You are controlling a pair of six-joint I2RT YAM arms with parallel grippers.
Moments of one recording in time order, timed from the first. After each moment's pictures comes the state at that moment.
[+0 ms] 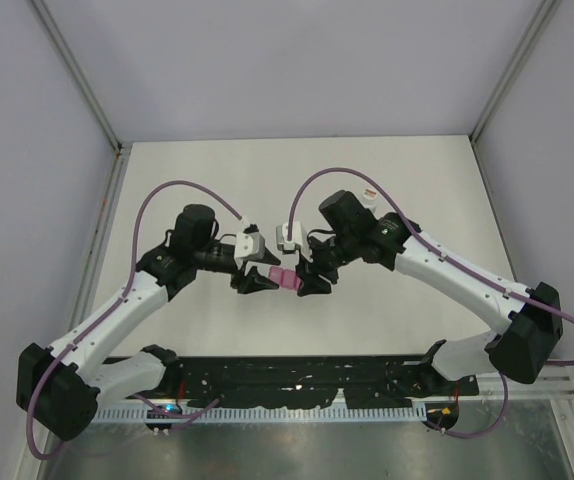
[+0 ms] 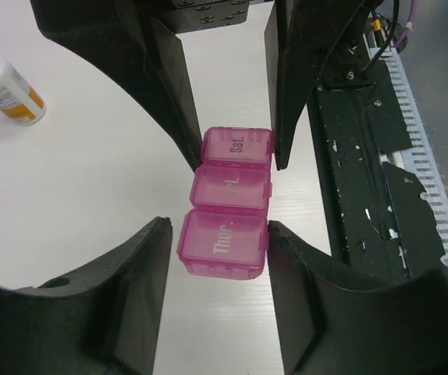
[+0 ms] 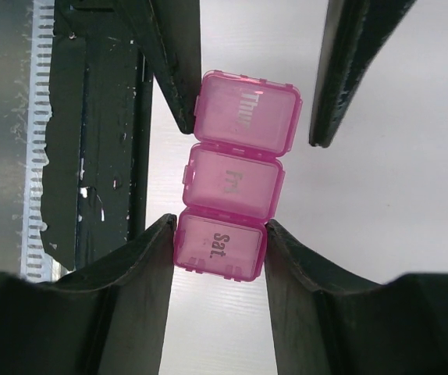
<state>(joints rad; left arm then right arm) -0.53 1.07 0.83 -0.30 0.98 0.52 0.81 1.37 1.23 -0.74 -0.64 -0.55</state>
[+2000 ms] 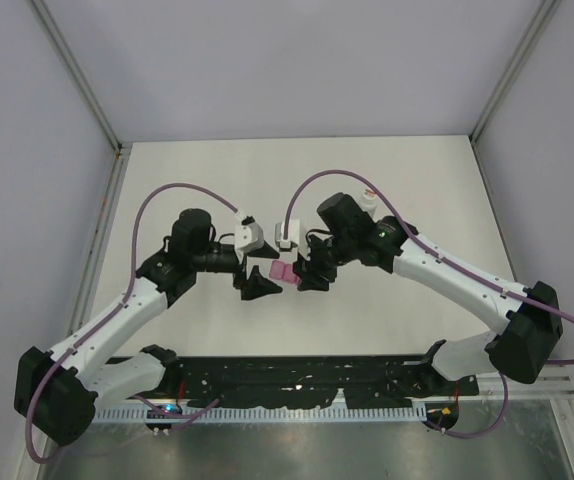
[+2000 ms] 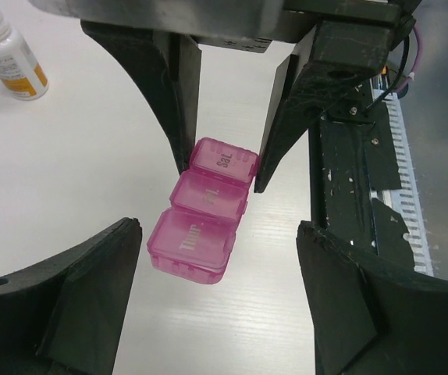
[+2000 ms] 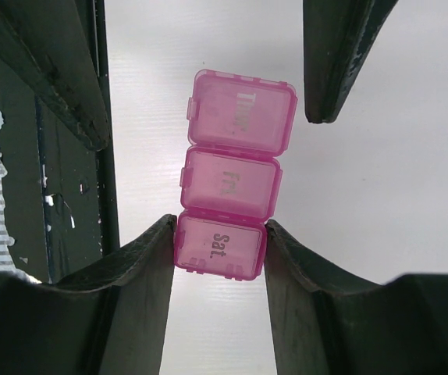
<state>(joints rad) -0.53 1.05 0.76 -0.14 0.93 0.26 0.82 1.37 1.20 -0.68 -0.51 -0.50</state>
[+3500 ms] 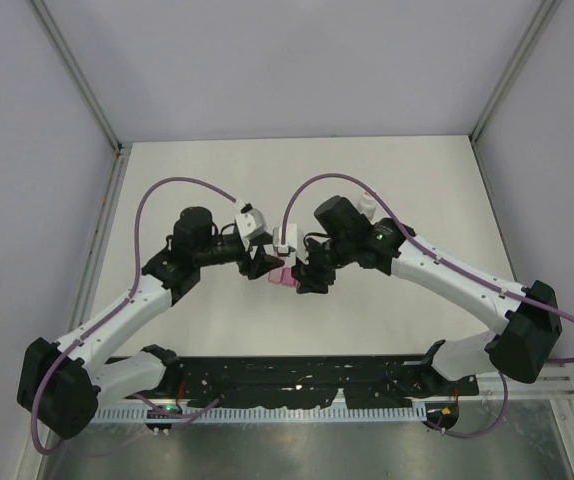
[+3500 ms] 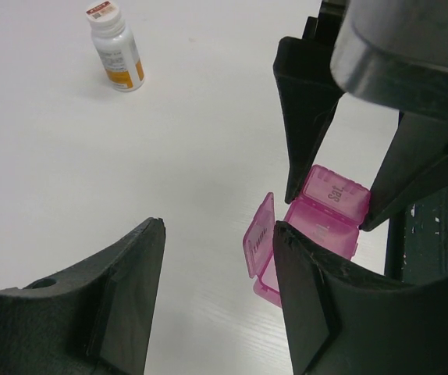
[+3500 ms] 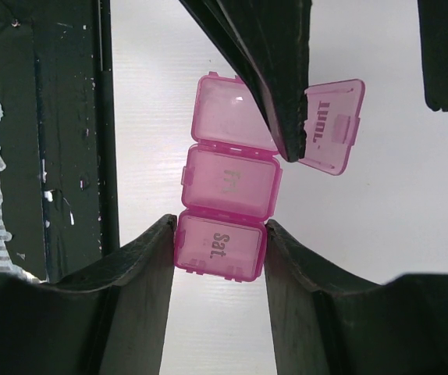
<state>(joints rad) -0.53 1.08 0.74 0.03 0.70 0.21 0.84 1.38 1.19 -0.68 -0.50 -0.52</state>
